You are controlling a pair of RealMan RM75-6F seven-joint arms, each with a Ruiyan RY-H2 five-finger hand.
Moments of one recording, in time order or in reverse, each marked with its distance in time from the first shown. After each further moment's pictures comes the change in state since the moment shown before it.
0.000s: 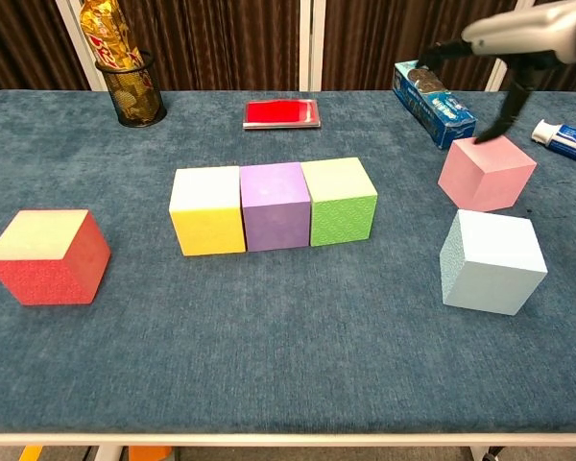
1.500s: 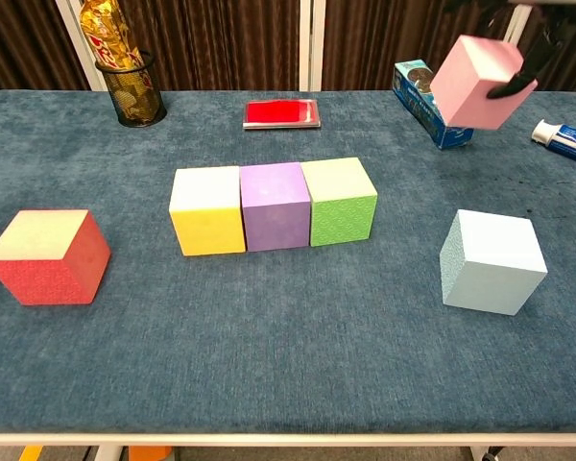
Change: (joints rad) left arm -0.079 -0.047 0.025 -0.100 0.012 -0.088 0.103; right arm -0.066 0.000 0.072 0.072 -0.108 0.103 0.137
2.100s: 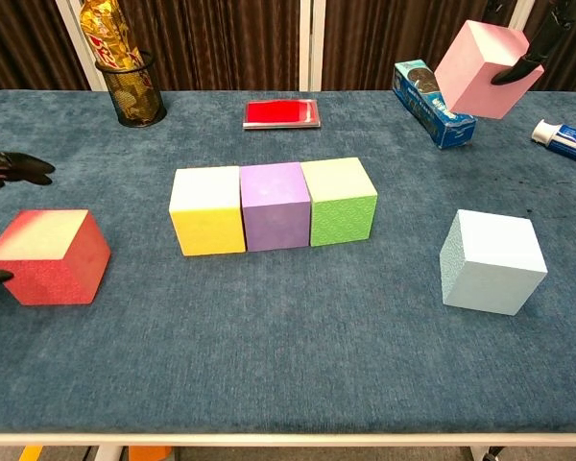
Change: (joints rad) left arm -0.081 -0.107 0.015 0.083 -0.018 -0.125 -0.003; right arm 0.005 0.035 0.017 -0.048 0.066 -0.012 -0.021
